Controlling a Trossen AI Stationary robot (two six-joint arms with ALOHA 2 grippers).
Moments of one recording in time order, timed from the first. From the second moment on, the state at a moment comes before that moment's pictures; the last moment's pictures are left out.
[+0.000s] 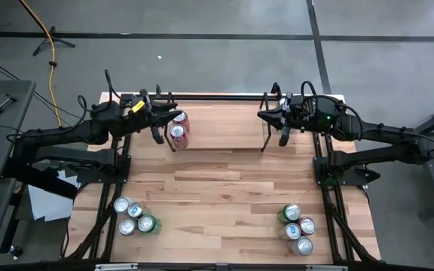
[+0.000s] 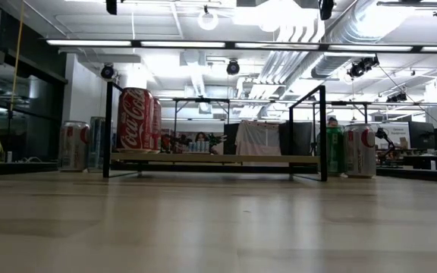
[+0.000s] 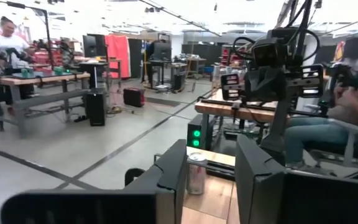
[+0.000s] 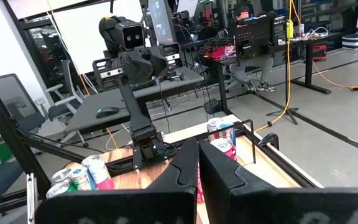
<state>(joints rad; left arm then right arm) 0.17 0.78 0.76 0.13 -0.23 -0.02 -0.20 0.90 0.90 -0.02 0.00 0.20</state>
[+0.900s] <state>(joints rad) 0.17 0.74 0.76 0.13 -0.22 -0.02 -0.20 0.90 0.90 -0.02 0.00 0.20</state>
